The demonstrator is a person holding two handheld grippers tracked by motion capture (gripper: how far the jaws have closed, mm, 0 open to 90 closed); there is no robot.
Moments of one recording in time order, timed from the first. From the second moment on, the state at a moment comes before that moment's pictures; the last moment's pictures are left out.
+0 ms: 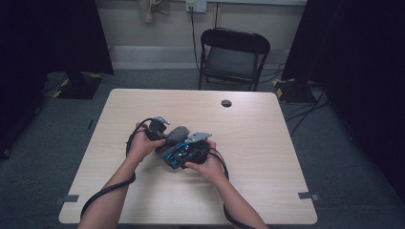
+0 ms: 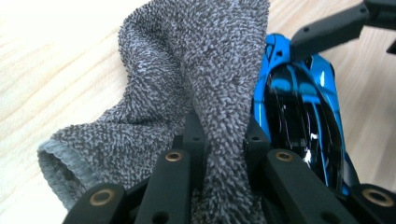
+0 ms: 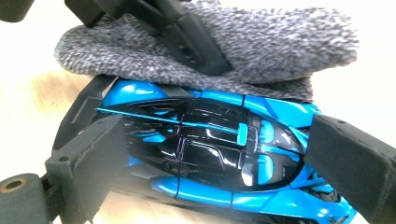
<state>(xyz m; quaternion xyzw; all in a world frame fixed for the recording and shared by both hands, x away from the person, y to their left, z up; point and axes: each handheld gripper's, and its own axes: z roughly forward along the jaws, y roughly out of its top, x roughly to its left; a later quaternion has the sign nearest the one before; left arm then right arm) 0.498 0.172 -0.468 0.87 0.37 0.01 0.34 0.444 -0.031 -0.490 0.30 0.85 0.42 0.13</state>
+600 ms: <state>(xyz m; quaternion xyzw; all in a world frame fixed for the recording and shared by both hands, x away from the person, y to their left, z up) 0.479 0.207 -0.467 0.86 0.38 0.00 0.34 0.444 -0.031 -0.490 0.30 0.85 0.42 0.13</state>
